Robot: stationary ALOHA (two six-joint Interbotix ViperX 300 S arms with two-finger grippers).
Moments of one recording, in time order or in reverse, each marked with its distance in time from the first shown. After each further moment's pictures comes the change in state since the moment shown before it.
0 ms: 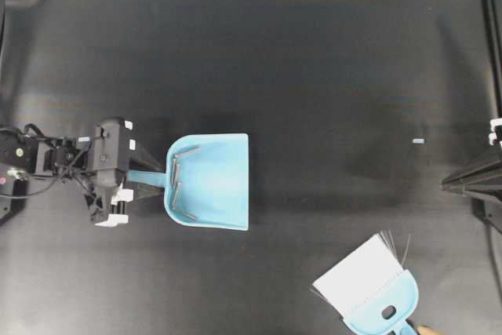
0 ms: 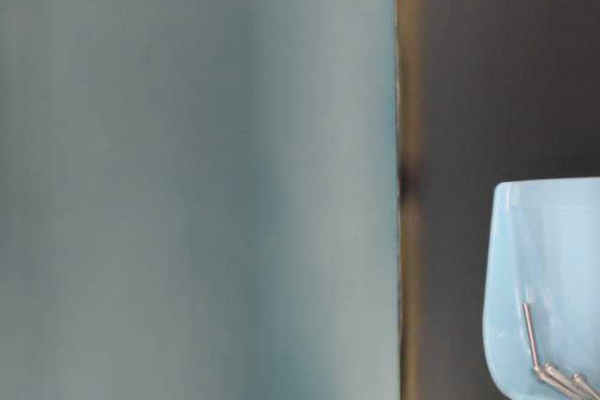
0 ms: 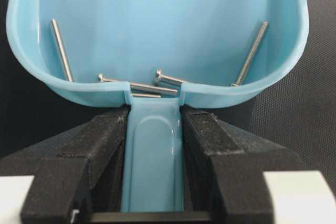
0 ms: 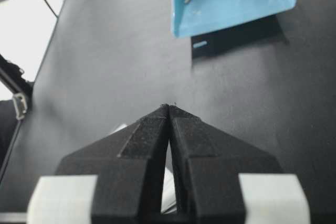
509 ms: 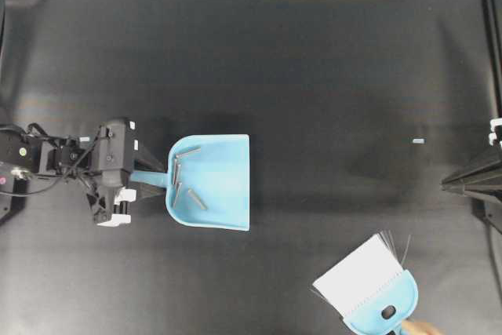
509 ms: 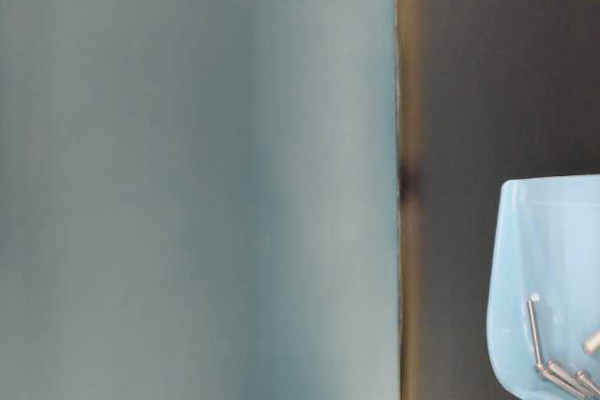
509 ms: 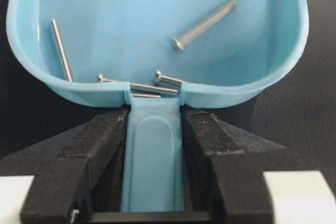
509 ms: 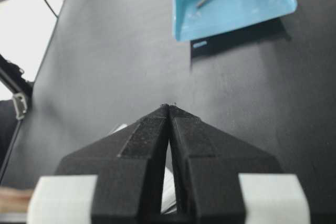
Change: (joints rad) left arm 0.000 0.002 -0.015 0.000 0.038 0.000; right arm 0.000 0.000 0.000 0.000 0.000 -0.002
